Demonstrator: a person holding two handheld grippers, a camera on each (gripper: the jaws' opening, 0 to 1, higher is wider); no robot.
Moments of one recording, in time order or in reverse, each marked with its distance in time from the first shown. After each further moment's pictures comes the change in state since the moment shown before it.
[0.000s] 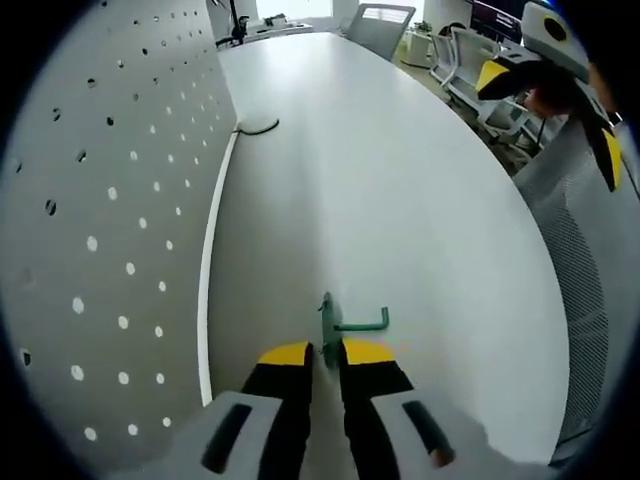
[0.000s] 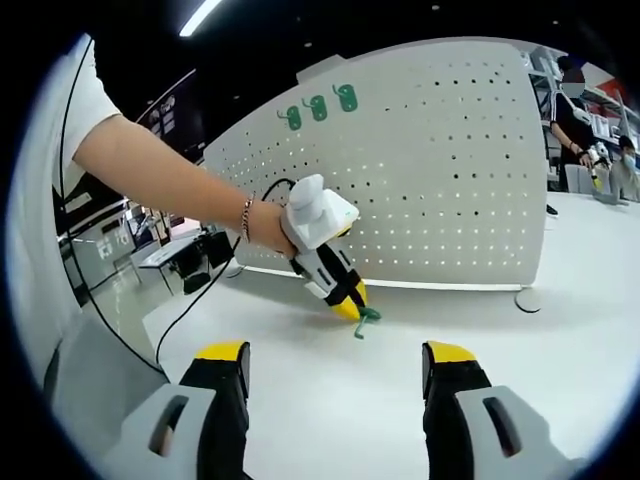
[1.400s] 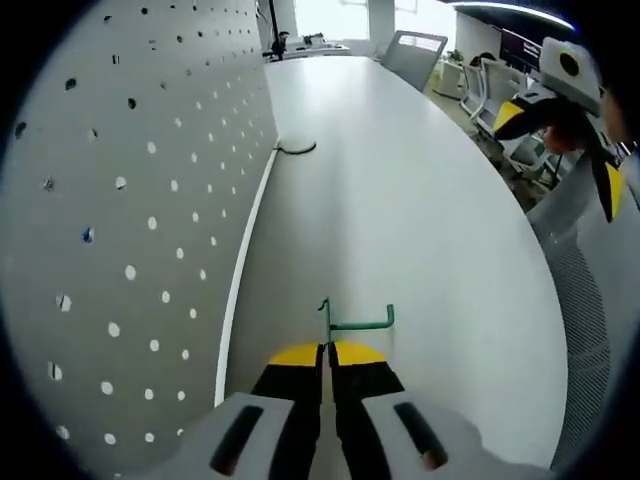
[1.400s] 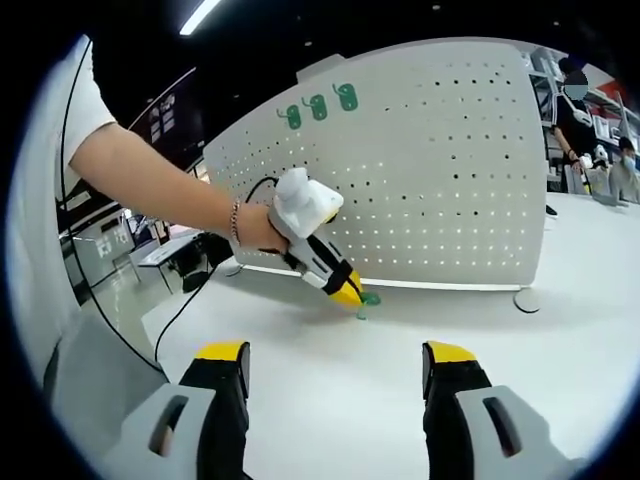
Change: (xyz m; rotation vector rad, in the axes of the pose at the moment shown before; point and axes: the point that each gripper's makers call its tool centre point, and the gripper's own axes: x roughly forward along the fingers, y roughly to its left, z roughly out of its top) left arm -0.020 0.011 0.008 -0.106 -0.133 0.090; right arm 0.000 -0.001 0.000 -0.005 0.002 -0.004
